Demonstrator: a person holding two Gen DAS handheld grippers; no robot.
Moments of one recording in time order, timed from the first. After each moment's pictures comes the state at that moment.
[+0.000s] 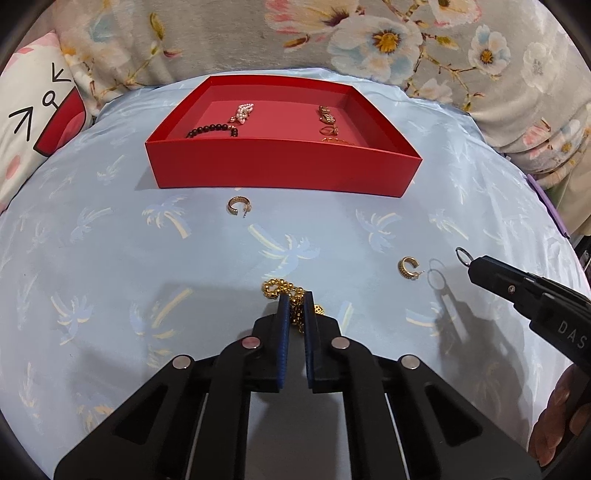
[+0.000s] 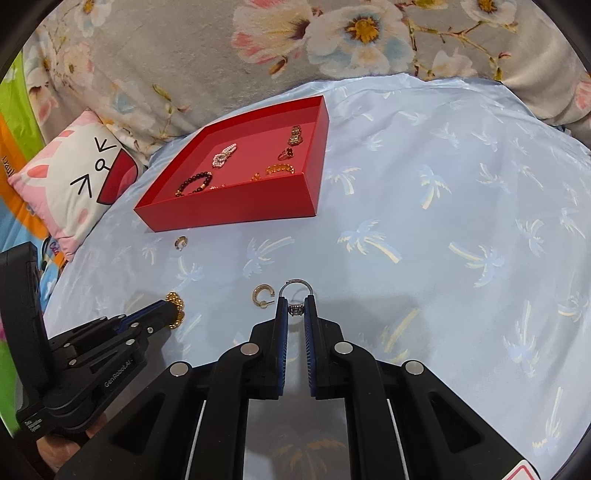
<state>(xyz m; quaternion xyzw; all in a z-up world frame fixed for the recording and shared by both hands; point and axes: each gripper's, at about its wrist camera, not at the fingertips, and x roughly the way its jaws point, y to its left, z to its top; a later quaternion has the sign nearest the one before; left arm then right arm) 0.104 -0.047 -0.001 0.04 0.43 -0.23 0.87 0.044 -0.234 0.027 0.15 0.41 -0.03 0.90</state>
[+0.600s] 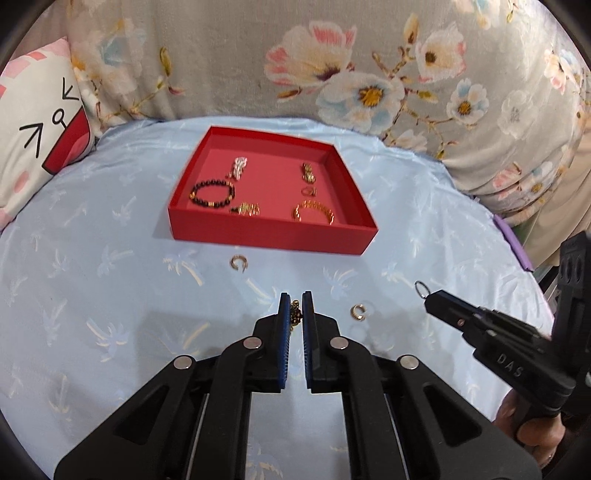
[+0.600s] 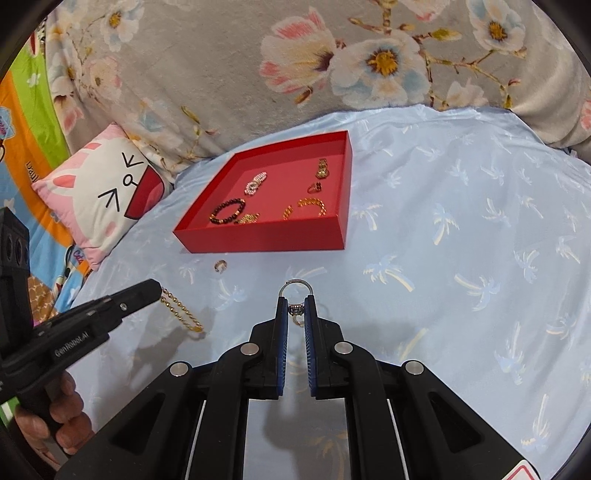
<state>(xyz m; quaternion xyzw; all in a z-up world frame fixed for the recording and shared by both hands) 0.093 -0.019 0.076 -0.02 0.39 -0.26 0.88 0.031 -0.222 0.070 0.15 0.37 0.00 0.91</state>
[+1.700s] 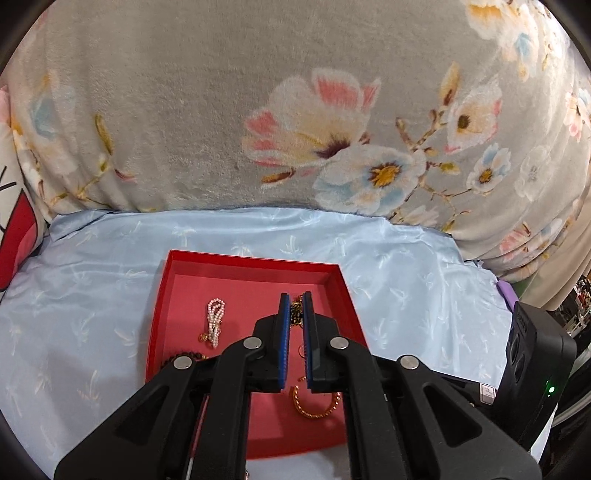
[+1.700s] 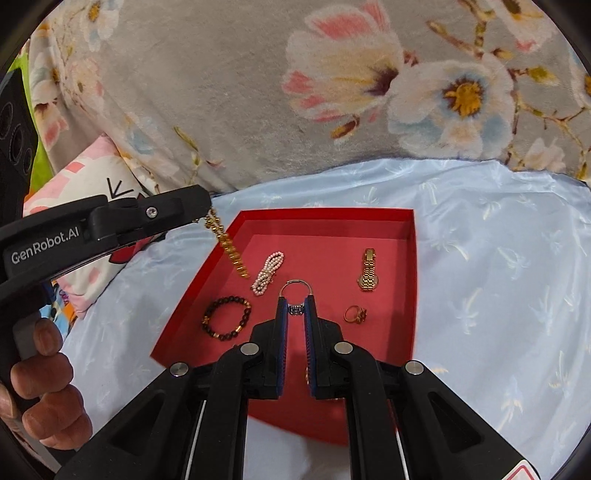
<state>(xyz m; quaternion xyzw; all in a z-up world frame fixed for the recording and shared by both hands) 0.287 -0.085 0.137 -0.04 0.35 -0.29 0.89 0.233 -0.223 0.090 0.12 0.37 0.04 0.92</state>
